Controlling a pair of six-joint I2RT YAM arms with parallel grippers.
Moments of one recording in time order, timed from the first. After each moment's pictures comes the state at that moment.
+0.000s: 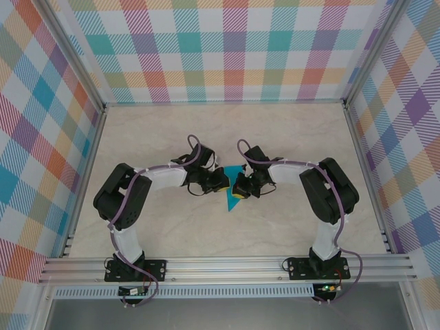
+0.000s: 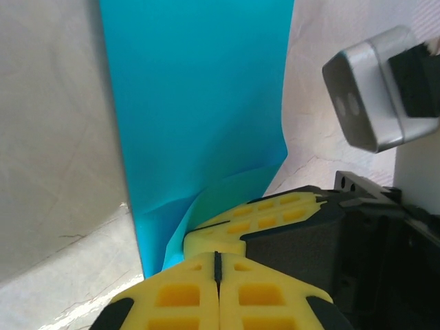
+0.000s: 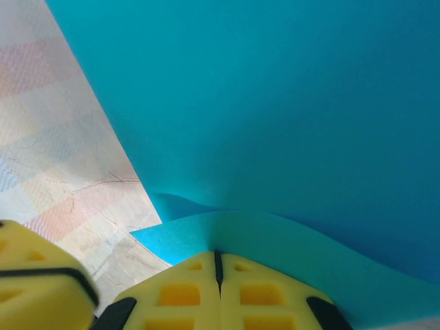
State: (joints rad) left arm -0.60 1.83 1.04 -0.19 0.56 -0.85; right arm 0.58 1.86 1.01 -0.37 -0.53 0.83
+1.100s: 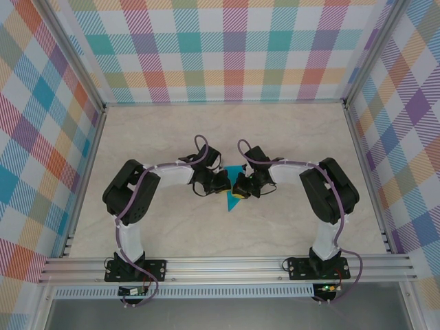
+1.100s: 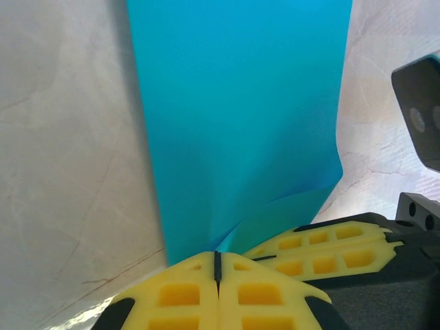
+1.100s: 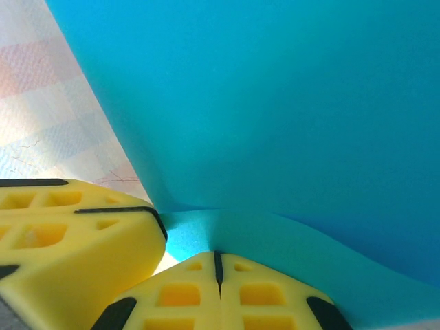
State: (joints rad) left arm -0.63 1.91 1.11 -0.27 0.48 -0.79; right arm 0.57 1.86 1.00 -0.35 -0.54 0.83
